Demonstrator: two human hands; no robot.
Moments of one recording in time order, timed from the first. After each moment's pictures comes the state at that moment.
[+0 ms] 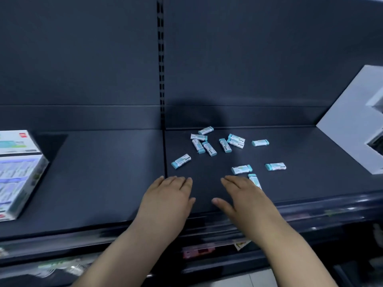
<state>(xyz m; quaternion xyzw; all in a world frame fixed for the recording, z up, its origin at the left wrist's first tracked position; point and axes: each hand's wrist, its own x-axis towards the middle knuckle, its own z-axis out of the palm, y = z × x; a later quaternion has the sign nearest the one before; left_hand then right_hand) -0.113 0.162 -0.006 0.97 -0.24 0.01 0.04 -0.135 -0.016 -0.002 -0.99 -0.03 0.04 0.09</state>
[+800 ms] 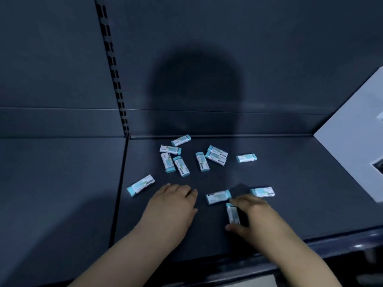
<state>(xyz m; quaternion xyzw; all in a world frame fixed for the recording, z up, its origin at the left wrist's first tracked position) -0.027 0.061 -0.036 0.96 -0.28 -0.02 0.06 -0.071 -0.132 -0.029 -0.99 0.01 0.10 0.14</state>
